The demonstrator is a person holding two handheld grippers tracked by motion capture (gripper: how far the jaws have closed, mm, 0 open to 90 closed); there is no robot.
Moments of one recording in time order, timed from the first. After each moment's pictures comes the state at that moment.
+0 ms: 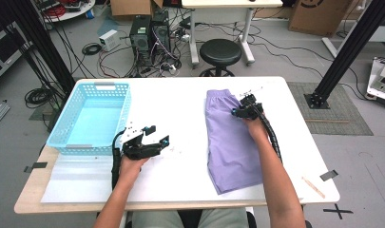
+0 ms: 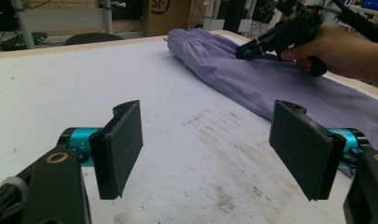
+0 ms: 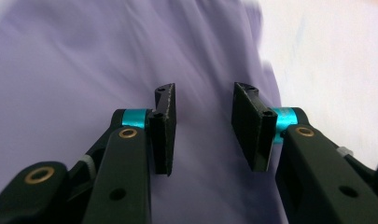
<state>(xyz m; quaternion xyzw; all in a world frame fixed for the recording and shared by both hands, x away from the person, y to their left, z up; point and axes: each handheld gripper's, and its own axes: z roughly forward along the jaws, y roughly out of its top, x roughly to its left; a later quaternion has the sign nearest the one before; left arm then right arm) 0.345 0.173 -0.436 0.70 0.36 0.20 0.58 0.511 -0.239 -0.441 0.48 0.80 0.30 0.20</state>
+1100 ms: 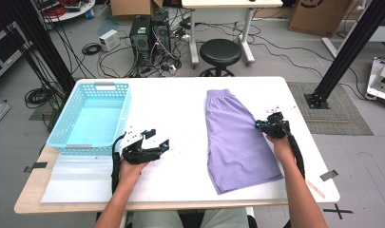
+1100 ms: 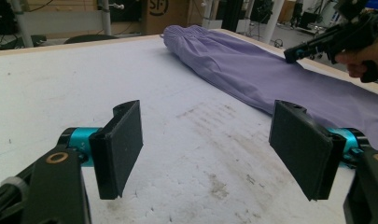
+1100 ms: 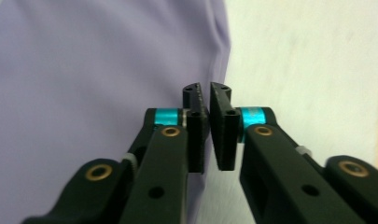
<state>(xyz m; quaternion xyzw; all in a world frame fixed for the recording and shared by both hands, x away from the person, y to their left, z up) 0.333 0.174 -0.443 0.70 0.36 0.20 0.58 0.432 -0.308 -0.441 0.48 0.79 0.33 0.20</state>
